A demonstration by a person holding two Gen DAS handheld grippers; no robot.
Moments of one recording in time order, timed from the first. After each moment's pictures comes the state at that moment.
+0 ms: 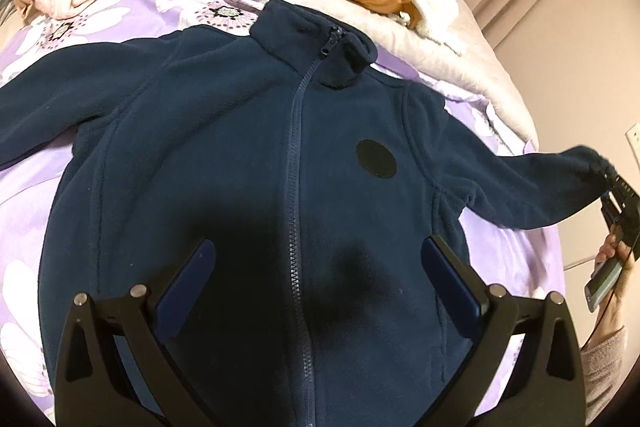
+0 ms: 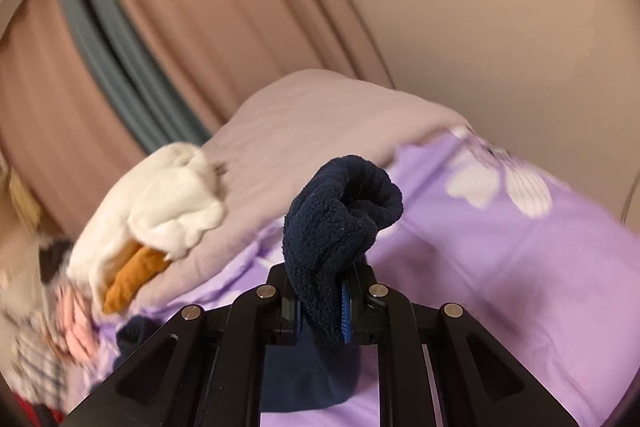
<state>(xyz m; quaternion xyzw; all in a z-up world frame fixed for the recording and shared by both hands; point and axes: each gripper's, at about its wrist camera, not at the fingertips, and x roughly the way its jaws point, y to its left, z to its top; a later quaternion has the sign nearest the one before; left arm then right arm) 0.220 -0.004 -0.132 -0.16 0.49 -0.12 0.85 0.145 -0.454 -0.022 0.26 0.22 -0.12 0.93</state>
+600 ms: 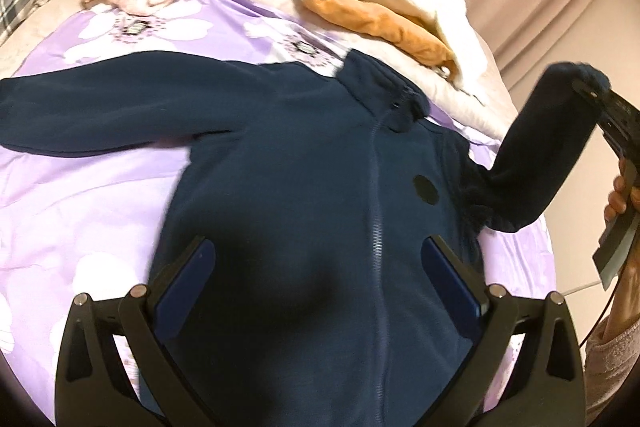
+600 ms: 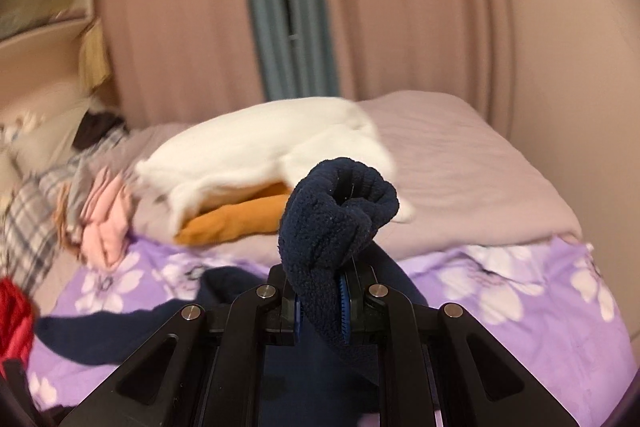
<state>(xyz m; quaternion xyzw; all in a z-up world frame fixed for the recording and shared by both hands) 0.187 0.100 -0.105 -0.20 0.46 -0.08 0.86 0.235 -0.203 0.035 0.05 0.26 0.01 0.97</state>
